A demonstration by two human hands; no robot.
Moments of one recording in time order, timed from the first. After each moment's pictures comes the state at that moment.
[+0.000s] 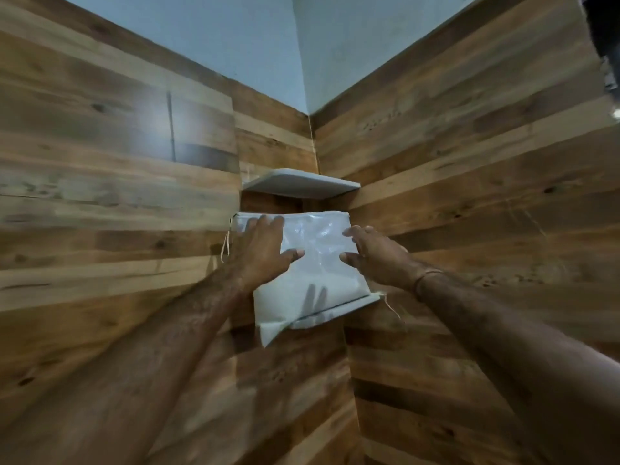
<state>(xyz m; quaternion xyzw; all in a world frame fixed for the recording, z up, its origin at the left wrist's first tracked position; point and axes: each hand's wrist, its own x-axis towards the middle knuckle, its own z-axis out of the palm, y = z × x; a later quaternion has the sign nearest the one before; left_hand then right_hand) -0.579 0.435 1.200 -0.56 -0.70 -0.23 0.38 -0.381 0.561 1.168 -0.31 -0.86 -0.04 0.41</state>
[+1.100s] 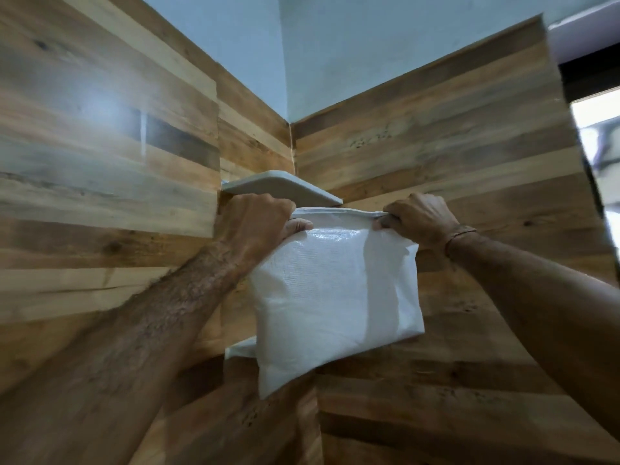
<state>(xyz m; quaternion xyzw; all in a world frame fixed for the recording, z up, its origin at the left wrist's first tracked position) -0.603 0.462 1.253 -0.59 -0.48 -0.25 0.60 -0.331 0.569 1.249 -0.46 -0.72 -0.37 0.37</state>
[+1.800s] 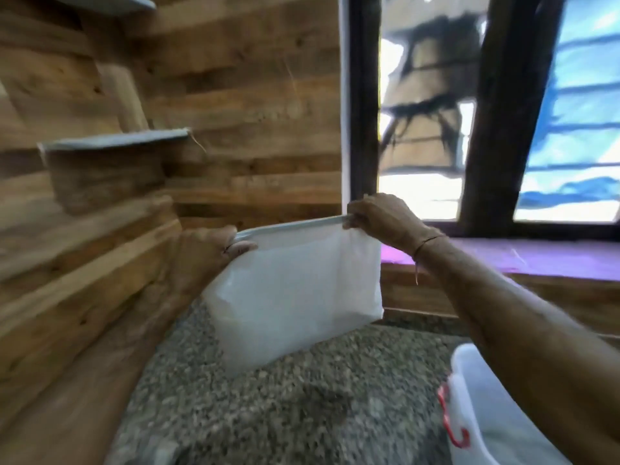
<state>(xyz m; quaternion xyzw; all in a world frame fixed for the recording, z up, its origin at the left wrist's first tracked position) -0.335 0.320 0.907 -0.77 -0.42 -0.32 0.37 0.003 0.336 0.943 -0.52 -0.82 -0.13 0.22</state>
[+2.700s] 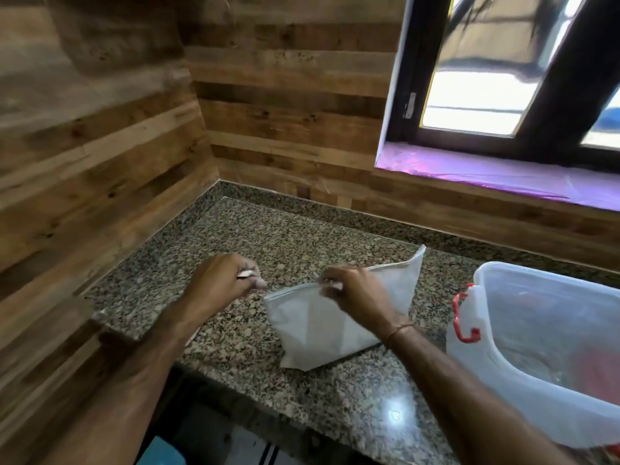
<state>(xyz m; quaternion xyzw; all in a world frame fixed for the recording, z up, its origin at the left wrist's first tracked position) -0.366 0.199 0.731 -0.72 -0.65 -0.18 -0.15 -0.092 0.232 0.679 -0.49 -0.83 0.13 0.23</state>
